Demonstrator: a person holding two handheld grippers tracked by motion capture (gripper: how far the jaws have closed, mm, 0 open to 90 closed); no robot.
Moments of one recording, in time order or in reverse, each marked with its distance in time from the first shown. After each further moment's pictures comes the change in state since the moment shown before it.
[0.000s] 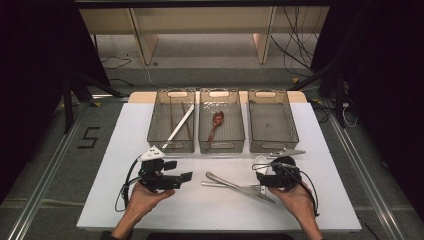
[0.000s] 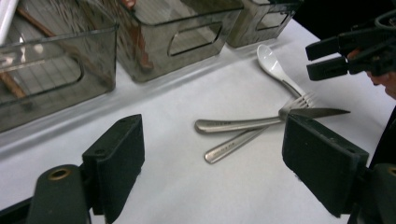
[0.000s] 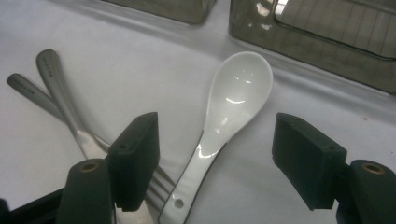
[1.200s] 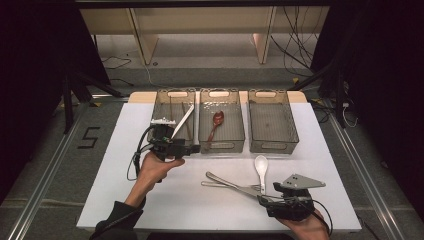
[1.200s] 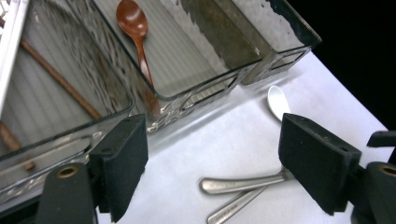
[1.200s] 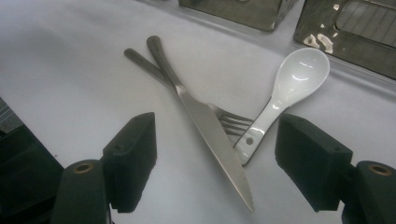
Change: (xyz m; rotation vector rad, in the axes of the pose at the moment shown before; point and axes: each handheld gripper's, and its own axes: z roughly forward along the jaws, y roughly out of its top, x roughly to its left) left arm 0.015 0.076 0.028 0.054 0.001 -0.111; right arm 0.022 -0.056 -0.055 -0.169 0.166 -0.128
